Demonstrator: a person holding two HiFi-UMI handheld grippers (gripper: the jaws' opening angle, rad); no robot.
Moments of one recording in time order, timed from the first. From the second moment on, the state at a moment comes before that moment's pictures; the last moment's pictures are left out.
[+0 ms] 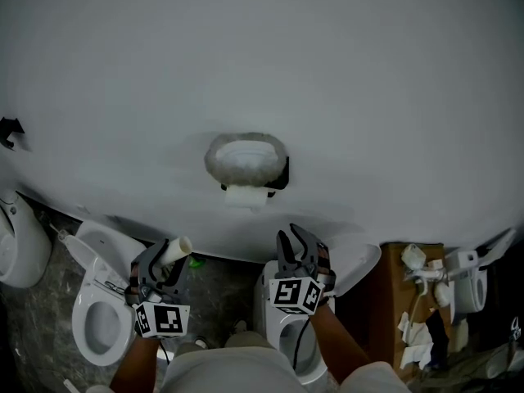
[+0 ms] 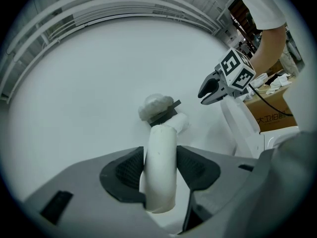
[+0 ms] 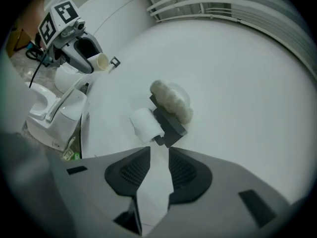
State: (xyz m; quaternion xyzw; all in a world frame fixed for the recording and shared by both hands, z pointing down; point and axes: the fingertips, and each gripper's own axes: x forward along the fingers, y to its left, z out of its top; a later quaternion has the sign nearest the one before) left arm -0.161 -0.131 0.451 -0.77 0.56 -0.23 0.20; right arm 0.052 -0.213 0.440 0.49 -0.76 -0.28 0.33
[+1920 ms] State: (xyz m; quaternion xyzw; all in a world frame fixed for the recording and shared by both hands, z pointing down) left arm -0.204 -0.086 0.362 -0.72 0.61 -0.22 0.24; right arm 0.159 -0.130 0.338 0.58 -0.80 -0.09 0.11
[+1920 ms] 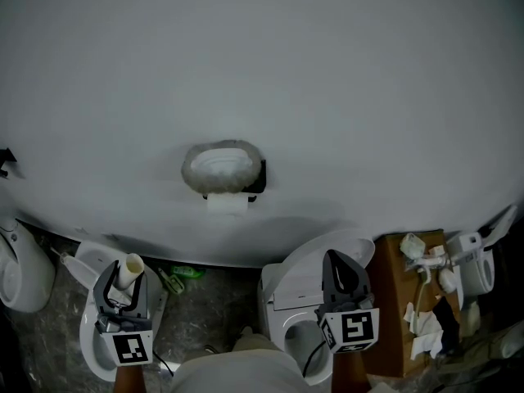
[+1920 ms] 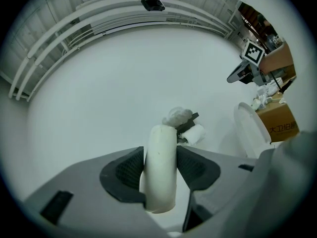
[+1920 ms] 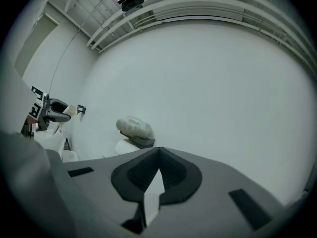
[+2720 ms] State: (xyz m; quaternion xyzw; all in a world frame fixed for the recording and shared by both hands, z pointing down) left arm -0.212 -0.071 0.364 -0.73 0.60 -0.21 0.24; right arm 0.136 -0.111 0.335 0.57 -0.80 -0.11 0.13
